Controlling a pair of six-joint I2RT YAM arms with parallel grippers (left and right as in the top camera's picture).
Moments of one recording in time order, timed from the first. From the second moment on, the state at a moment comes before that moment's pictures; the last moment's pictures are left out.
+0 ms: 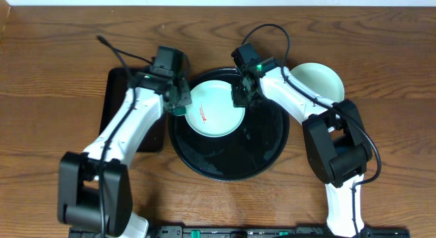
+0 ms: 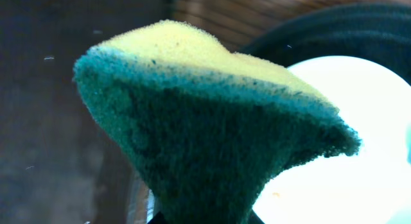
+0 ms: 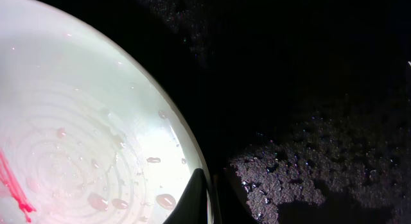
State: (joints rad) left arm -0.26 1.71 1.20 -0.69 -0.06 -0.44; right arm 0.51 2.17 1.61 -0.78 -0.09 0.43
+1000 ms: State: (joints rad) left arm -0.37 1.90 1.20 -0.59 0.19 -0.11; right arm 0.51 2.17 1.61 -0.78 -0.09 0.44
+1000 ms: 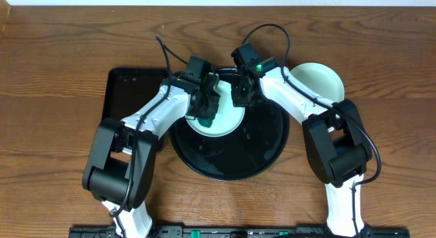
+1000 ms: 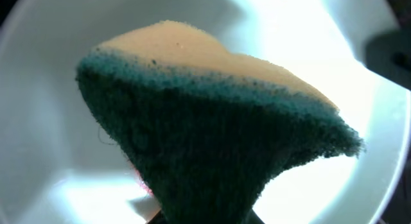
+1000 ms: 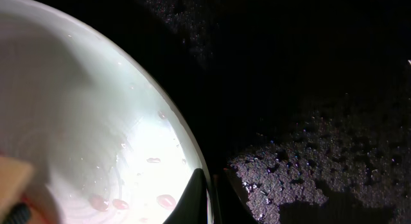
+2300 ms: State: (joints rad) left arm -0.37 1.90 1.20 -0.64 0.11 -0.30; right arm 0.51 2.17 1.61 -0.77 -0.09 0.44
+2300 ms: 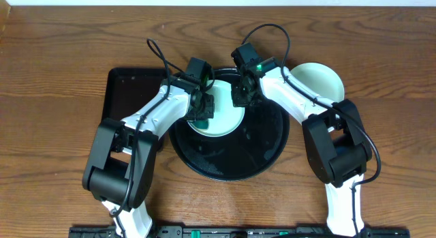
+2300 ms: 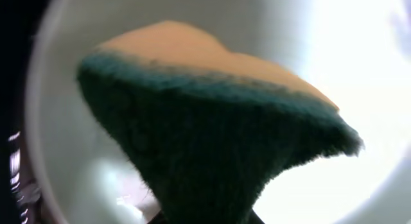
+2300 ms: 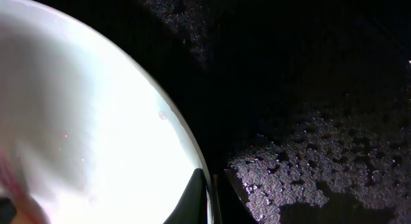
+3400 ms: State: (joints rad) left arm -0.36 1.94 1.24 -0.66 0.35 0.04; right arm 0.51 2.18 1.61 -0.75 -0.10 0.44
